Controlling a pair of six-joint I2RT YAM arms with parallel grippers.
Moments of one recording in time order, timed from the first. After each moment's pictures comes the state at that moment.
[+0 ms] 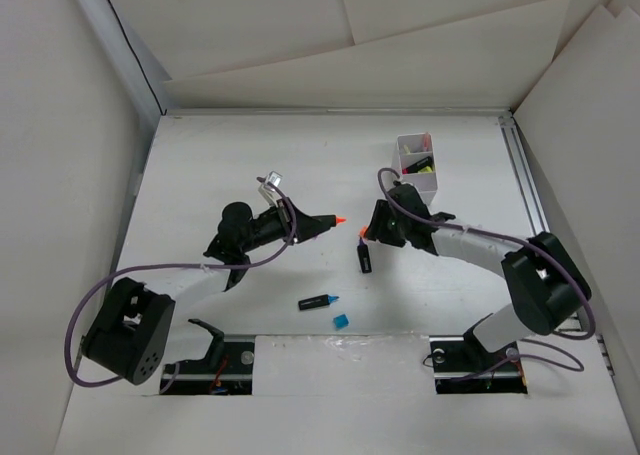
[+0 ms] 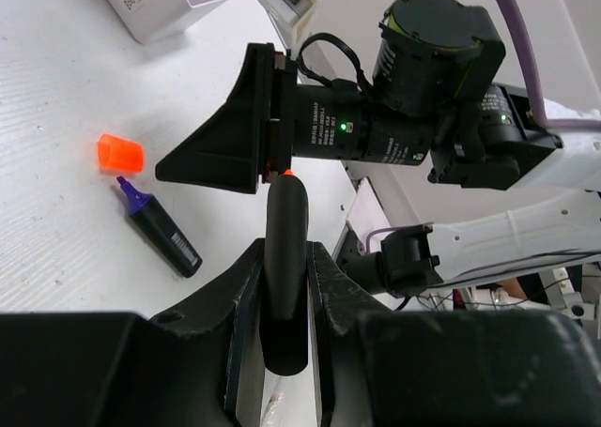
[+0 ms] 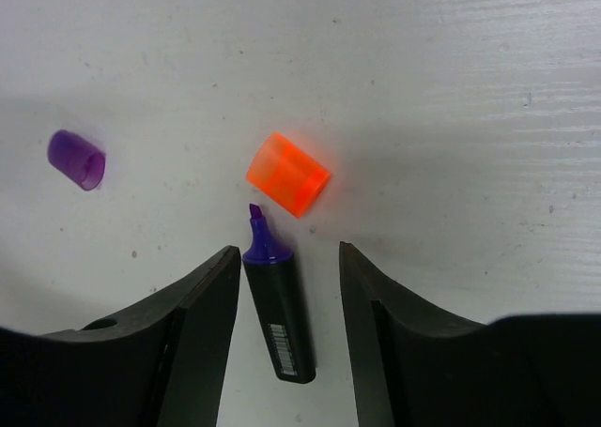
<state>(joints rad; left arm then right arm) -0.46 1.23 0.42 0.75 0.64 -0.94 0.57 1.50 0.78 -0.11 0.03 0.73</state>
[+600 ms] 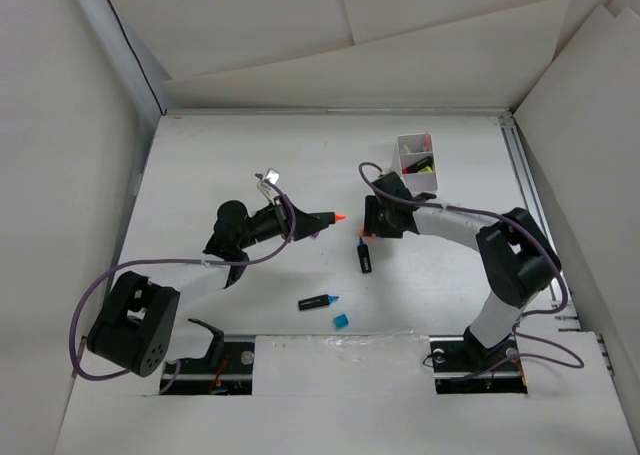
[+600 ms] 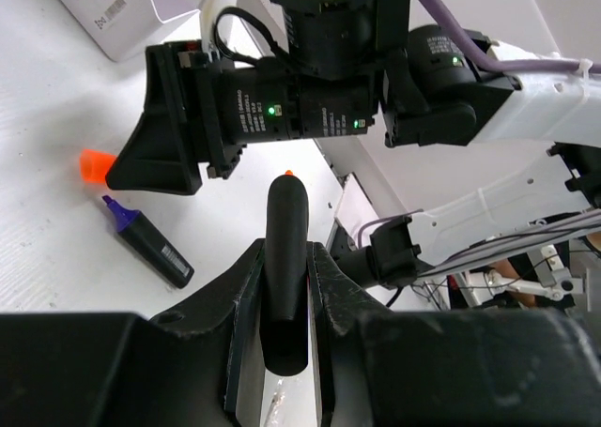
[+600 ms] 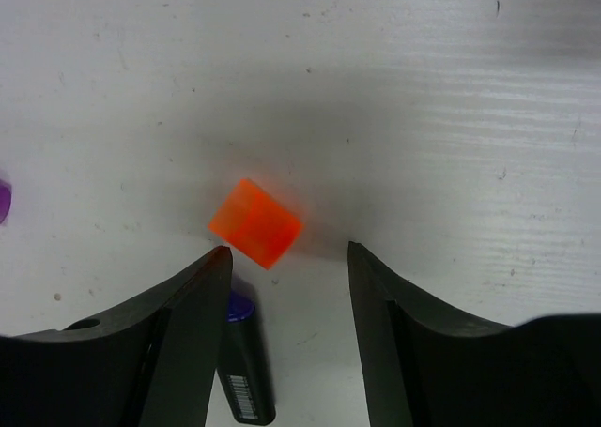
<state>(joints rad) -0.42 1.28 0.42 0.87 0.73 -0.95 0.57 1.71 1.00 -0.31 0.10 0.60</state>
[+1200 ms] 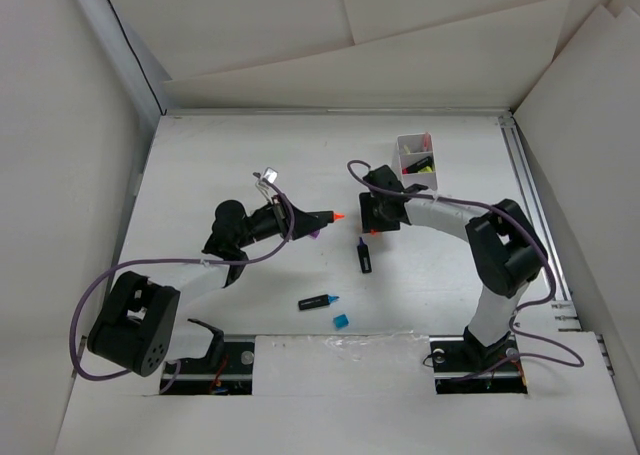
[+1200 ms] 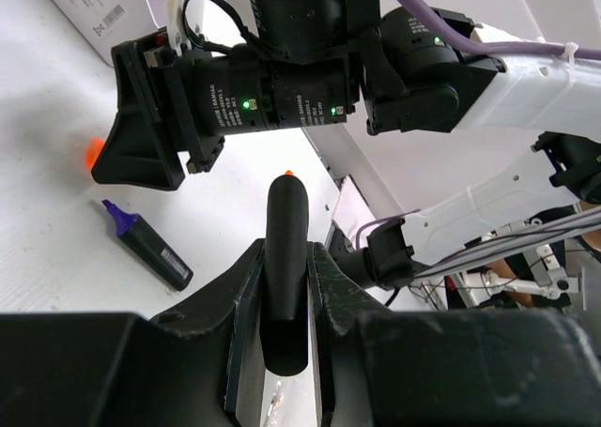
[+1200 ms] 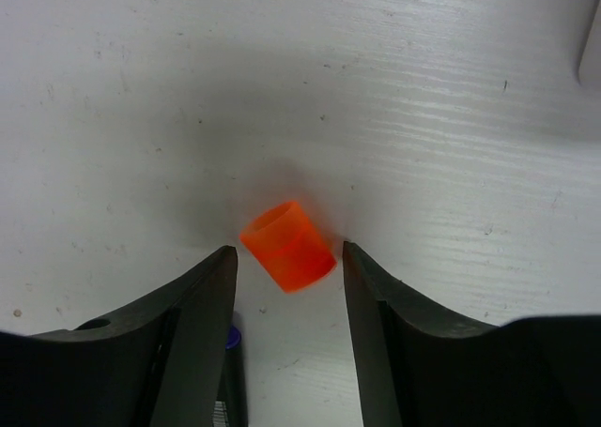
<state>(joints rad) -0.41 1.28 0.42 0.89 0.76 -0.97 0.57 1.80 1.12 -0.39 0.11 0.44</state>
